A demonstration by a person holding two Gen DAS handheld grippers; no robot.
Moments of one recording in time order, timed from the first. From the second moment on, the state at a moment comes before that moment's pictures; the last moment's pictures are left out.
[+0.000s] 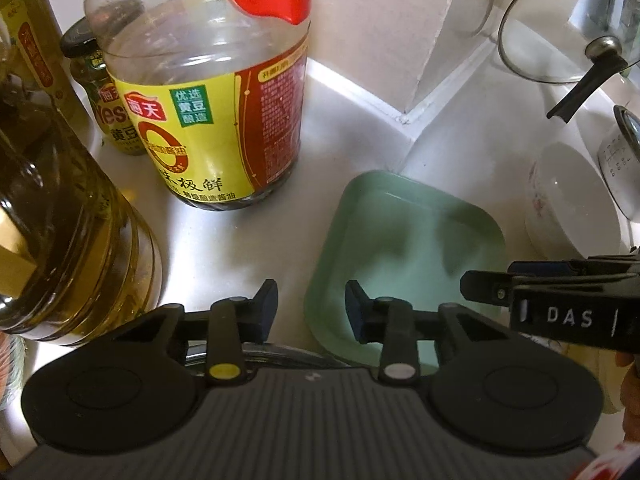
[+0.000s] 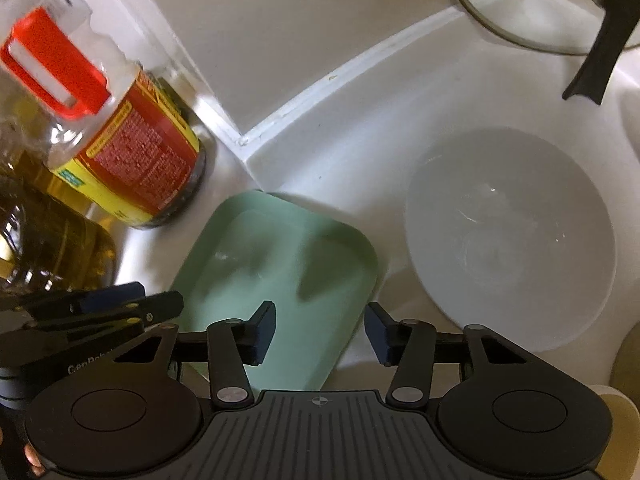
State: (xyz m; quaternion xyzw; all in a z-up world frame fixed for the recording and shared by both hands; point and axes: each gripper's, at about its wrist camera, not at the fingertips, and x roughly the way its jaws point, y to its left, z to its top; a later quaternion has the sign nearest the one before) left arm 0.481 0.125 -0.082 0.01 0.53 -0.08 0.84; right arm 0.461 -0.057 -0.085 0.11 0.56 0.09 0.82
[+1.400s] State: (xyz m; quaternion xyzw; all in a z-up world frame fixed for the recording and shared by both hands) left arm 0.469 0.126 -0.072 0.02 0.52 -0.08 0.85; right arm 0.453 -0.048 -0.072 0.05 0.50 0.08 0.86
